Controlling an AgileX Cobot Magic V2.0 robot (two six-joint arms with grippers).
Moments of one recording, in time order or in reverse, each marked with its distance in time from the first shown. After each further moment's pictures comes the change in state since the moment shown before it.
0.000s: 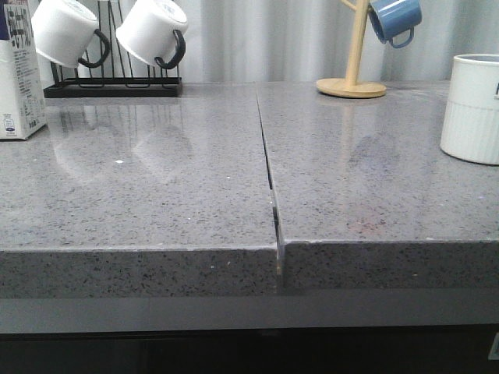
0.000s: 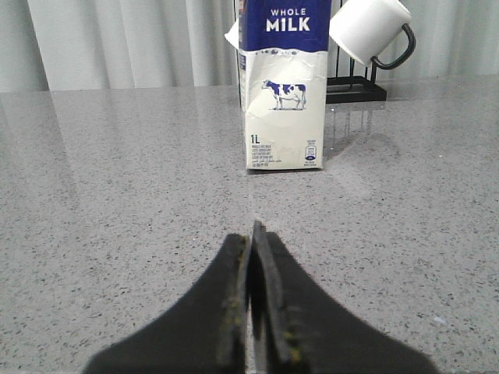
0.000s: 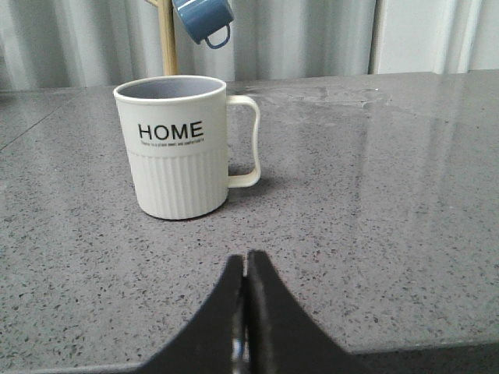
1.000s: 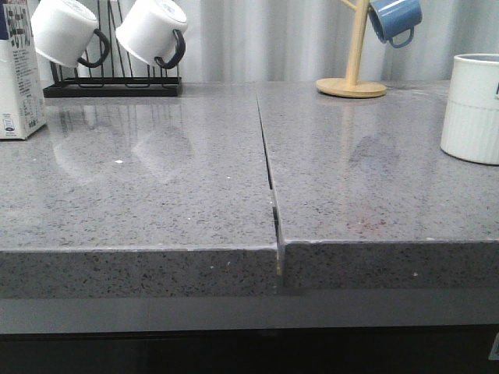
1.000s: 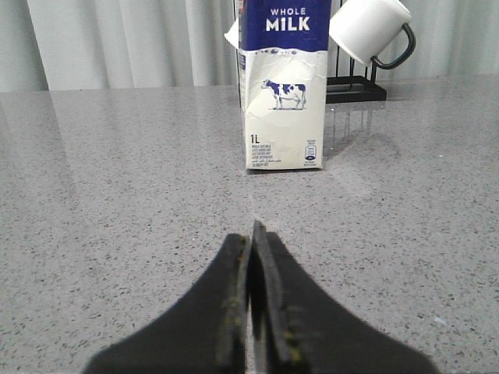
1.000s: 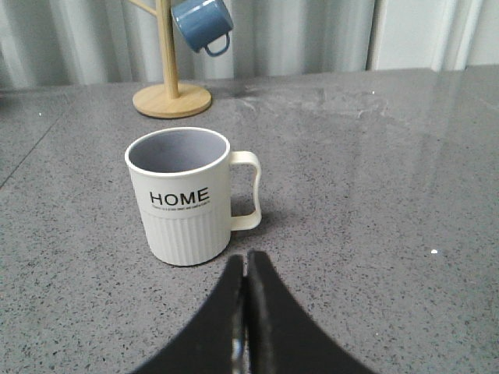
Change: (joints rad) left arm 0.000 0.000 0.000 0.000 0.000 0.000; right arm 0.000 0.276 -0.391 0.000 0.253 0.000
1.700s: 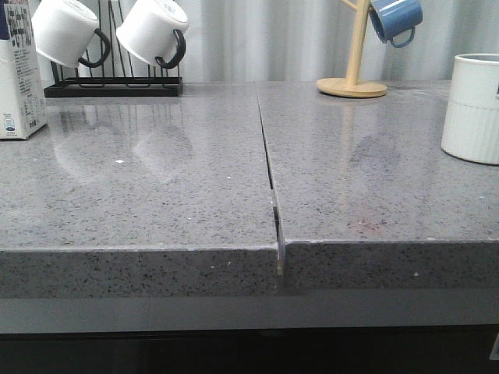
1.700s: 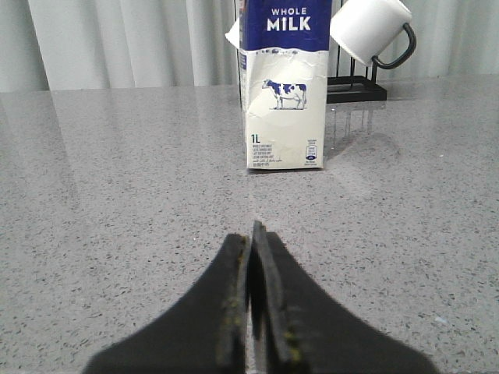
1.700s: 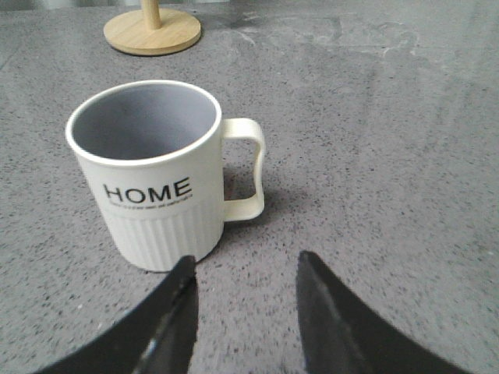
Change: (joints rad) left arm 0.000 0.000 0.000 0.000 0.000 0.000; right arm 0.000 0.506 -0.015 -0.013 -0.335 0.000
